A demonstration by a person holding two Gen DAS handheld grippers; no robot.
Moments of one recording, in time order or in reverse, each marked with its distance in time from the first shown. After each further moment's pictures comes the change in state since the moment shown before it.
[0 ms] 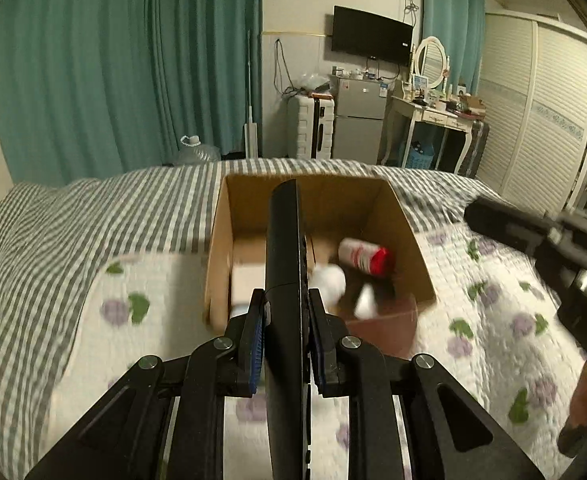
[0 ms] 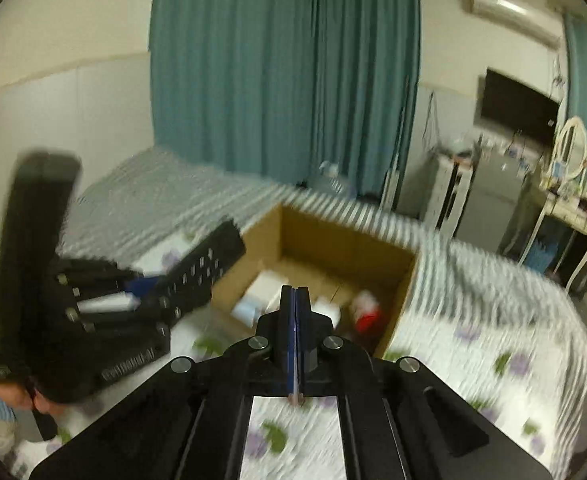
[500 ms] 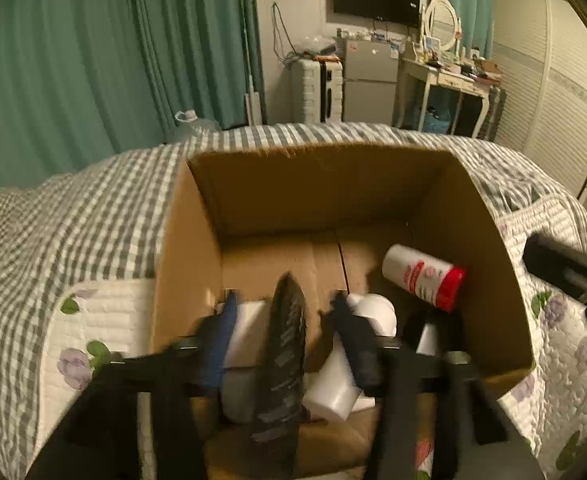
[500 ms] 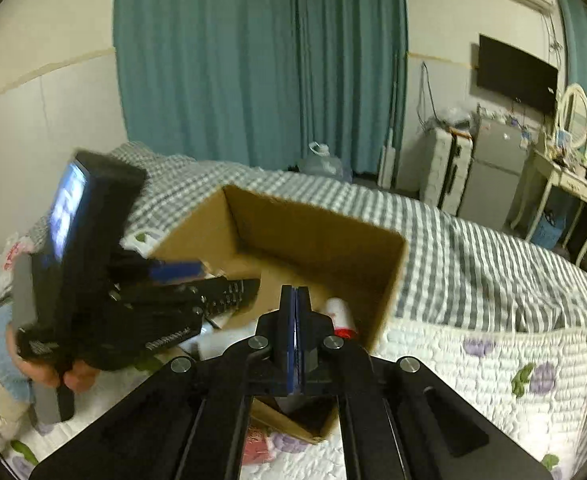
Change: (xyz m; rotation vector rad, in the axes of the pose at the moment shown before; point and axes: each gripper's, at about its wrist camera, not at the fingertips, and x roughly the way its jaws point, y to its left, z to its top) left arm 0.117 0.002 0.025 0.046 0.094 0.054; right arm 0.094 -0.066 -0.016 0.080 0.087 0.019
